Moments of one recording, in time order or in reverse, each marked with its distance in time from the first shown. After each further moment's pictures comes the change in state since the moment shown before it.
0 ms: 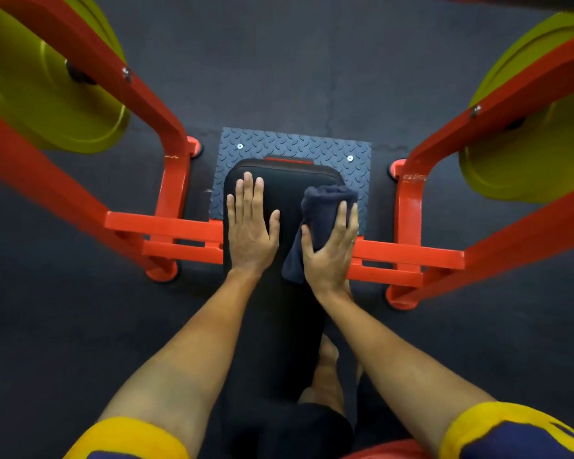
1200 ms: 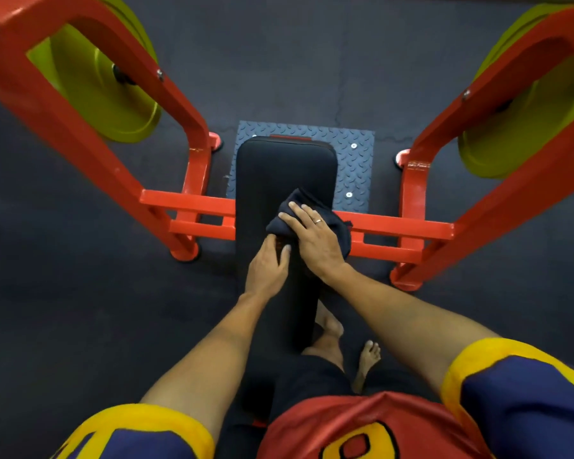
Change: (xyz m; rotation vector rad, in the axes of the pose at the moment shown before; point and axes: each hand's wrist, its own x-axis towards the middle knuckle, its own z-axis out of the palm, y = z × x) left_hand -0.139 0.048 -0.053 -0.286 -0.360 -0.364; right_hand -0.044 0.005 -0.048 -0.163 -0.567 -0.515
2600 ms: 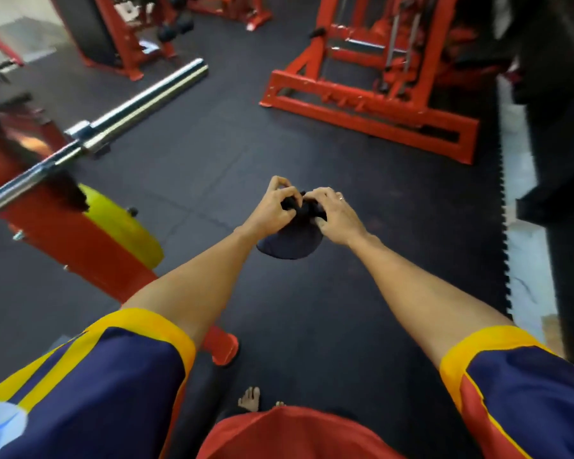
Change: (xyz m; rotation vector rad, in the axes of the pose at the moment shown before) left_hand -0.266 0.572 0.363 0.049 -0.969 1.385; right_hand -0.590 0.181 -0.426 -0.072 0.765 1.041
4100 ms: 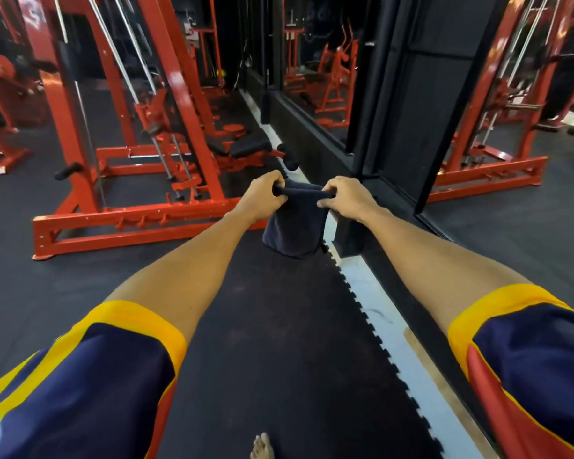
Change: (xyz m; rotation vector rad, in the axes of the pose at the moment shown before) left_hand 0.490 0.381 0.295 -0.051 -0.226 0.537; right_hand -0.010 0.402 -0.486 -0.204 0.508 0.659
